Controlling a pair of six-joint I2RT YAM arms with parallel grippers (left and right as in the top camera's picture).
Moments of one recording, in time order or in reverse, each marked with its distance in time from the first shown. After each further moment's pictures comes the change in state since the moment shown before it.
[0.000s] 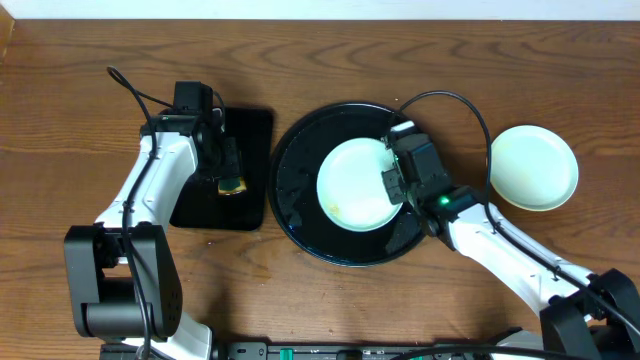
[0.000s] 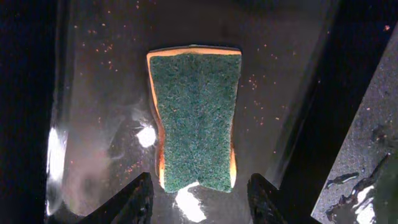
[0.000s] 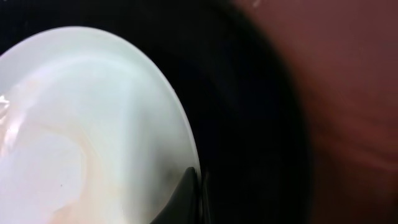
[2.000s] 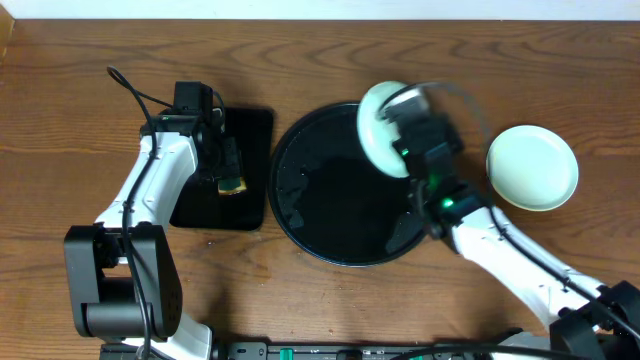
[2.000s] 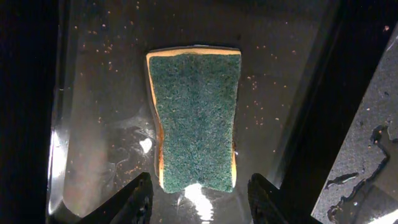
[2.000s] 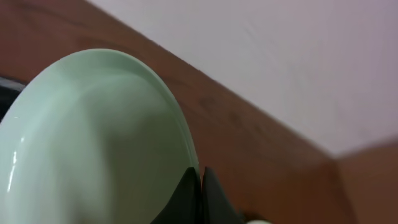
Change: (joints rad) left arm 0.000 0.000 0.000 0.000 0.000 0.000; right arm -0.022 -0.040 0.006 0.361 0.388 -0.366
